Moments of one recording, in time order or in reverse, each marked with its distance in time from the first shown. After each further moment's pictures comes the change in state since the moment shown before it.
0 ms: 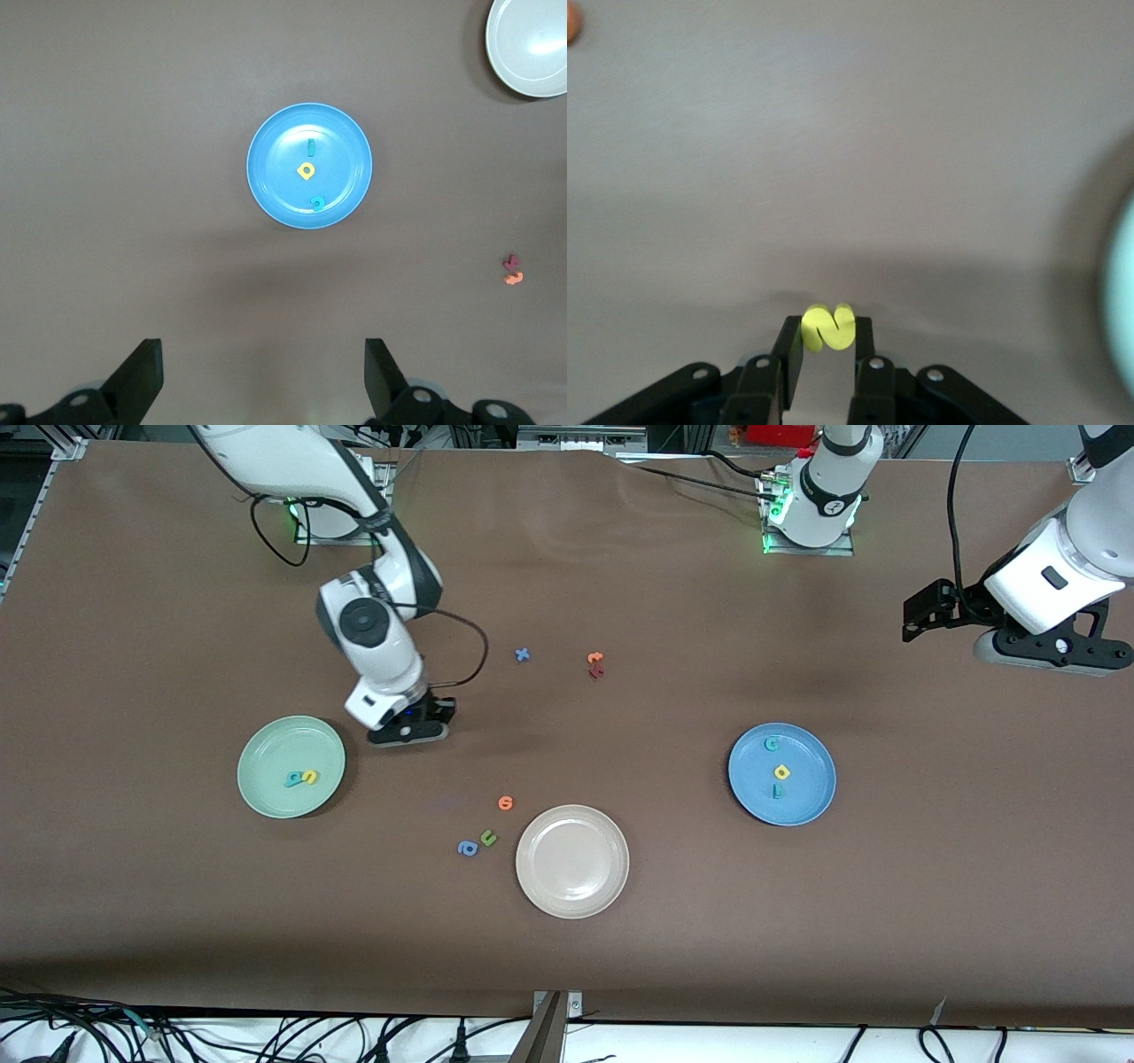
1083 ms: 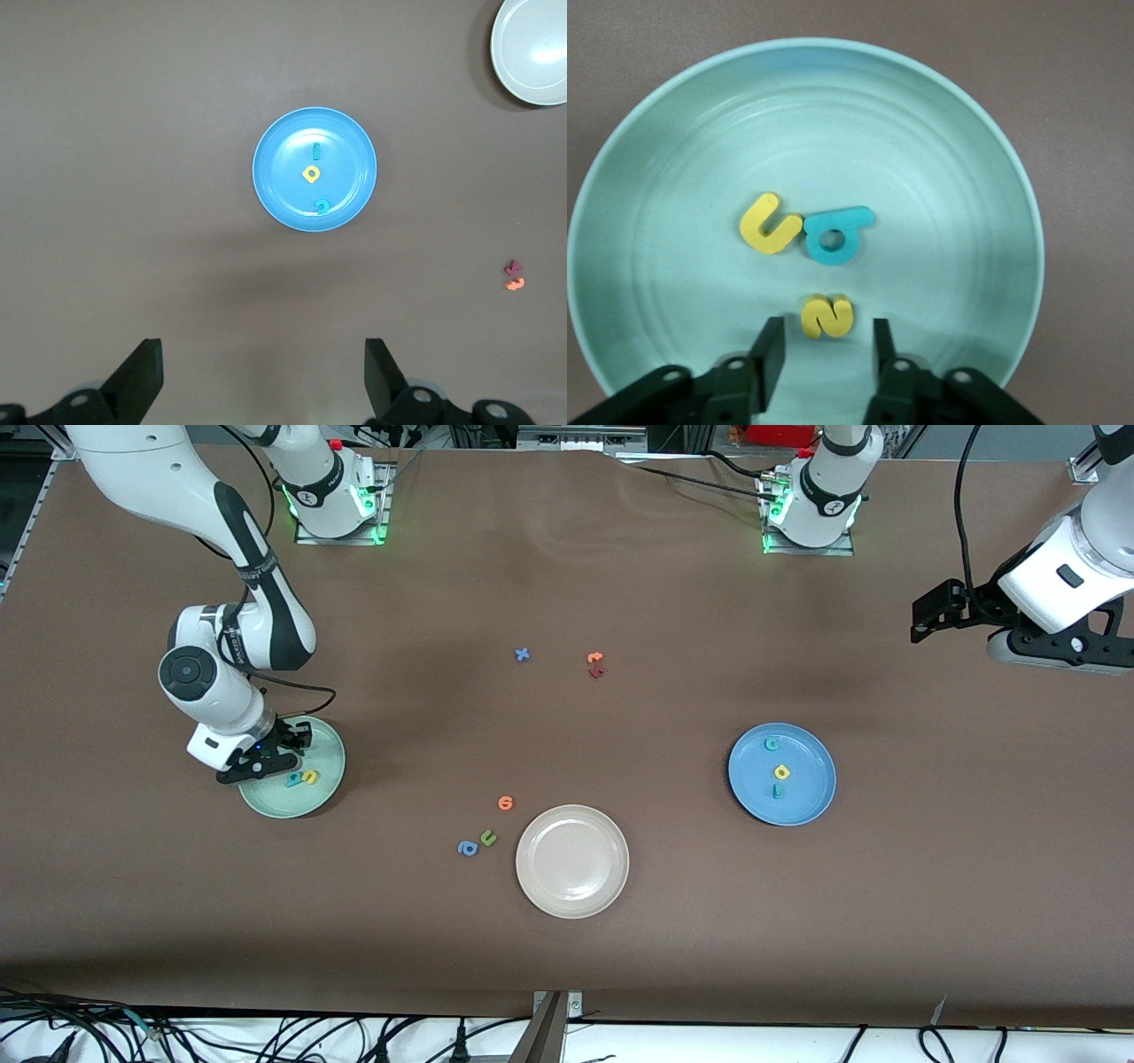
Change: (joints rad) left arm 0.007 0.000 0.007 0.004 0.000 0.000 -0.002; right arm -0.217 0.047 -0.156 -0.005 0.000 0.012 -0.457
